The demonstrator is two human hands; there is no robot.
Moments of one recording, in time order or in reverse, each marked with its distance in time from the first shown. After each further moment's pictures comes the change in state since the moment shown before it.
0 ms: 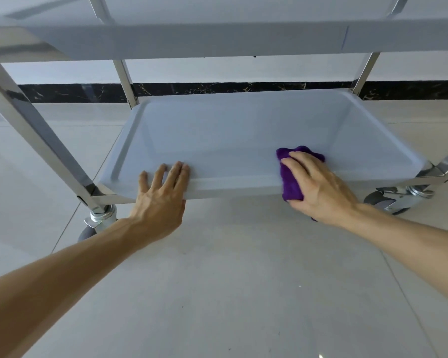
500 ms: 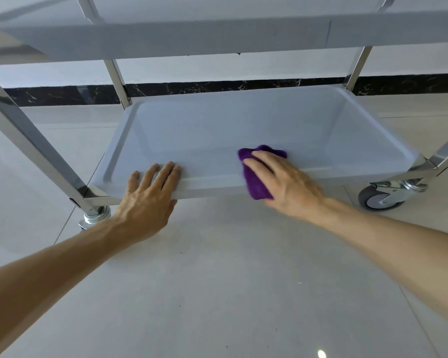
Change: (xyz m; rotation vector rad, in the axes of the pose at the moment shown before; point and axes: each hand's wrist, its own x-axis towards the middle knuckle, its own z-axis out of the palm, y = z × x) left_hand -0.006 -0.011 -0.005 0.023 0.066 0.100; right_hand 0.019 -0.029 0.006 -0.007 -0.037 -0.183
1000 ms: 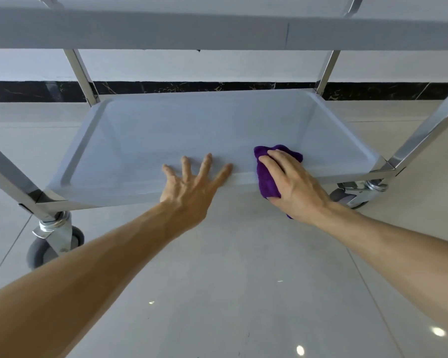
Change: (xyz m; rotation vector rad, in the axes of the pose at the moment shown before) left_hand 0.076 0.105 -0.008 0.156 -0.166 0.113; right_hand -0.035 0.045 -0.005 0.011 0.062 0.210
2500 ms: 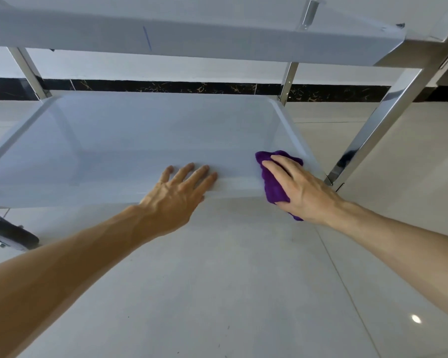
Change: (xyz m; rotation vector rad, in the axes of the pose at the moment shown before) left_hand -0.014 0.004 0.000 -0.157 0.243 0.240; right_hand -0.039 0.046 -0.024 -0.061 -0.108 -0.044
